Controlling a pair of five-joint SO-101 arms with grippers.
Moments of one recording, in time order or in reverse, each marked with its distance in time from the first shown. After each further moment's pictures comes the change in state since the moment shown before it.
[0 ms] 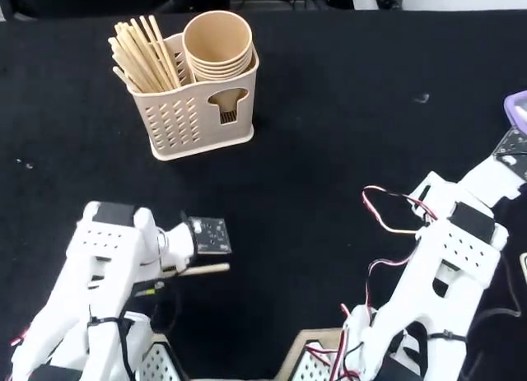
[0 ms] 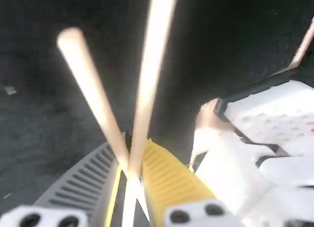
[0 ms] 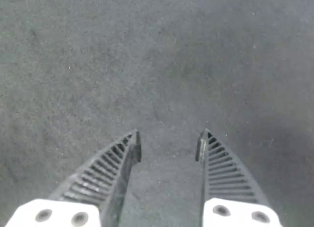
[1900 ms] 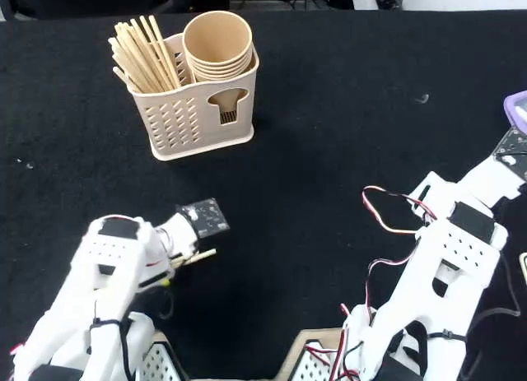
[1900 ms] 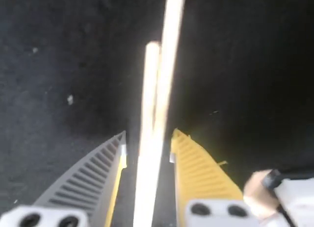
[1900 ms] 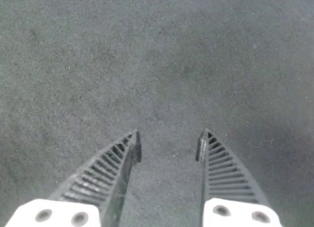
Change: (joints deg) left arm -0.3 0.0 11.3 -24.0 14.8; right arm 0.0 0.0 0.0 0.0 0.0
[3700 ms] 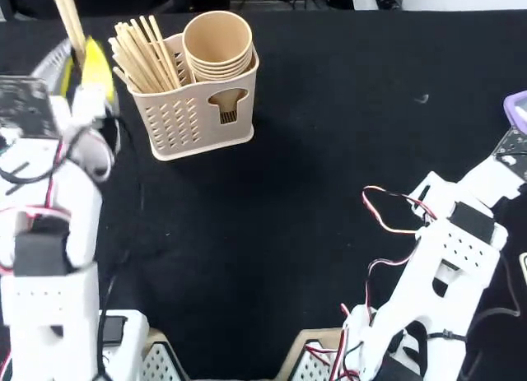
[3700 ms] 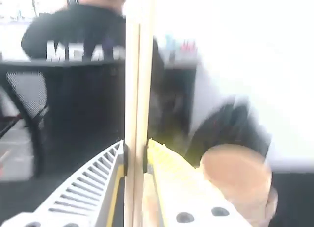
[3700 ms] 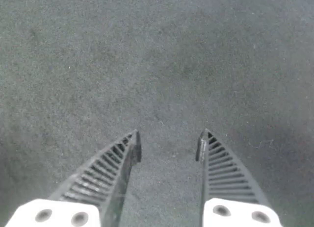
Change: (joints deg) left arm -8.9 -18.5 -39.4 -29.7 56.2; right arm 0.0 0.0 0.0 0.0 0.0
